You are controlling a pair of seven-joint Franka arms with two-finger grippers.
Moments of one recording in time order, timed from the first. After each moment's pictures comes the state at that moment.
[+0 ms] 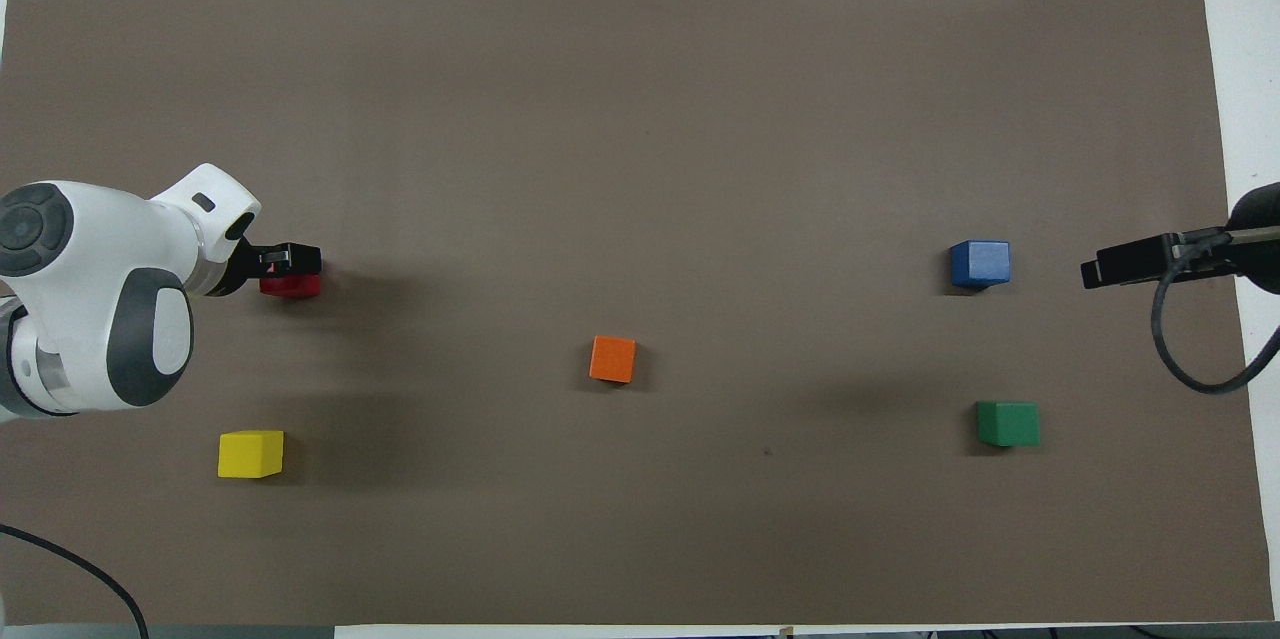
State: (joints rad) left arm 0.11 0.16 -0.14 -2.19 0.01 2.41 -0.05; right arm -0.06 -0.10 -0.02 -1.85 0.21 1.69 -0.16
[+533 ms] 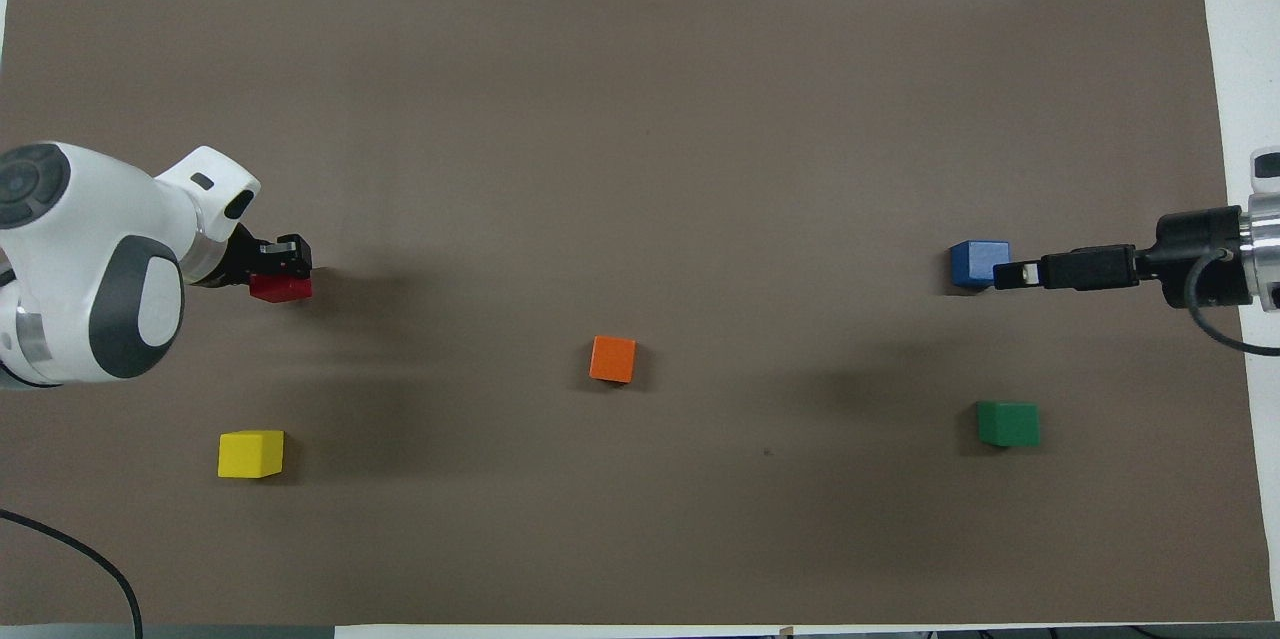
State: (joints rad) left arm 0.10 0.16 -0.15 -2.04 0.01 2.13 -0.19; right arm -0.19 -0.05 -0.02 -2.05 0.84 1.71 -0.54
